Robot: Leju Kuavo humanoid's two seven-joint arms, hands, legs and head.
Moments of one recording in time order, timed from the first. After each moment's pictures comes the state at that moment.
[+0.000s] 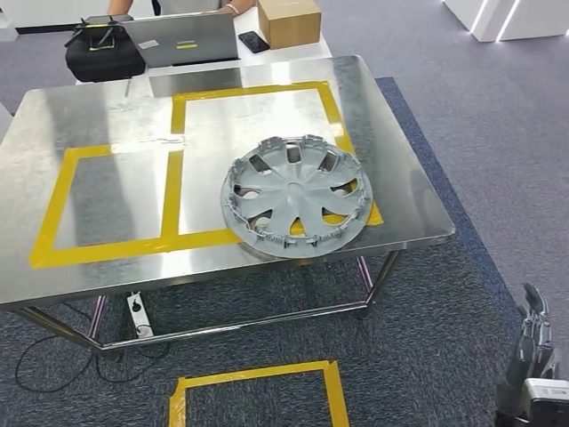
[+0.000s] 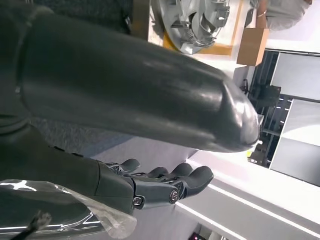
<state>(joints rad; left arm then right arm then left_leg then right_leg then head) -0.04 -0.19 1.34 -0.25 -1.18 0.23 -0.38 0.52 0.20 -0.35 -2.04 0.38 0.06 -0.44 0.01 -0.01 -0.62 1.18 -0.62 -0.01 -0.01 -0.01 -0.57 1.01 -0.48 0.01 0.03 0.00</state>
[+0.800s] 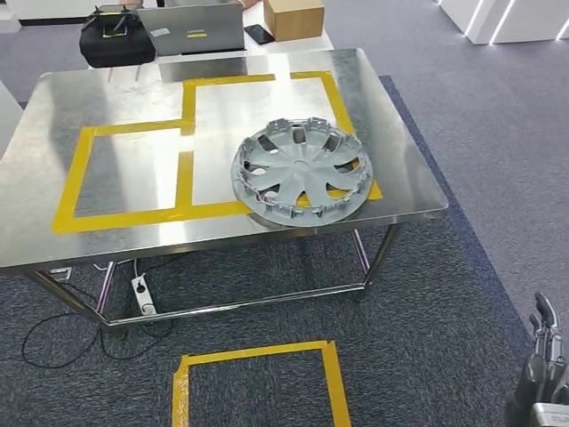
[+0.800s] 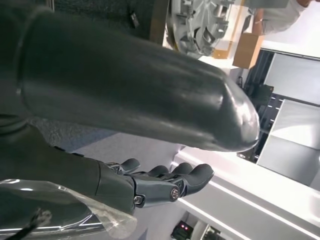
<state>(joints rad) -0.05 -0.20 1.34 -0.26 -1.19 0.26 -0.39 0.55 0.29 -0.44 -2.12 0.42 0.16 -0.50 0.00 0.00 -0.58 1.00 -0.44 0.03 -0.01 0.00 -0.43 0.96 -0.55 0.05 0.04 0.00</state>
